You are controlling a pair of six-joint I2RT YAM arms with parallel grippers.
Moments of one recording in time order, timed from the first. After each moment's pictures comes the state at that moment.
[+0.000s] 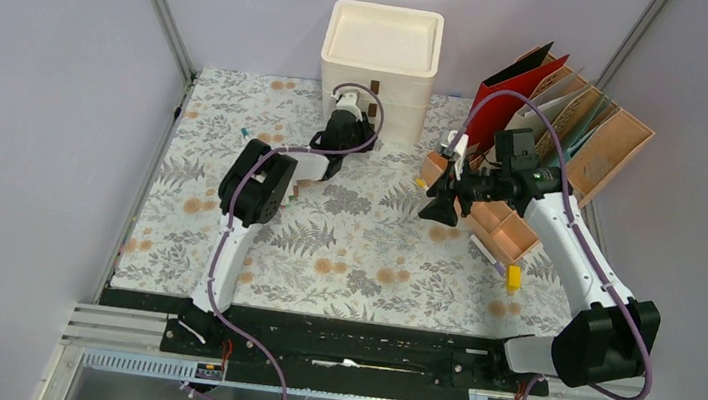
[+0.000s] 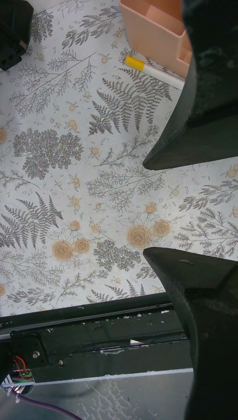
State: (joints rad) left arm -0.44 2.39 1.58 0.50 0.01 -0.50; right arm 0.25 1.36 1.22 -0.80 -0.93 -0.65
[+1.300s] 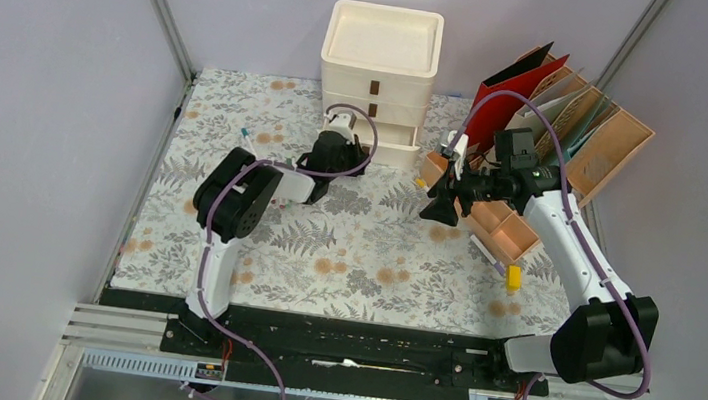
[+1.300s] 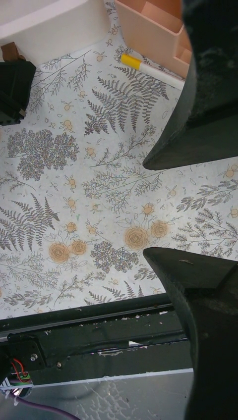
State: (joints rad) left arm -0.48 2.14 1.18 0.63 0.07 -0.48; right arm 0.24 1.38 1.22 -0.80 -0.93 -0.66
